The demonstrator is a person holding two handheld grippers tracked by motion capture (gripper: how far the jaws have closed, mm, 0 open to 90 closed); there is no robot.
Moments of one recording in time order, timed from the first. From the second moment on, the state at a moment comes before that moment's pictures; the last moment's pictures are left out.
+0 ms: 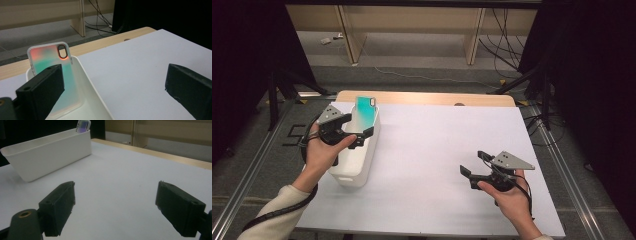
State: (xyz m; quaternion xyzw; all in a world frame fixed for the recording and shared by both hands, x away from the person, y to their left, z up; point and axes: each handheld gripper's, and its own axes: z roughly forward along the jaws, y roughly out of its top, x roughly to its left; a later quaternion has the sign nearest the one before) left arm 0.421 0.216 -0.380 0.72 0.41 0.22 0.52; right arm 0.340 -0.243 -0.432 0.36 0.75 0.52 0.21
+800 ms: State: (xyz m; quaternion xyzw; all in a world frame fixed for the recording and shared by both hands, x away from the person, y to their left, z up) left arm 0.392 0.212 -0.383 0.71 0.39 0.23 0.54; right arm 0.342 -0.241 -0.434 0.36 0.74 0.53 0.20
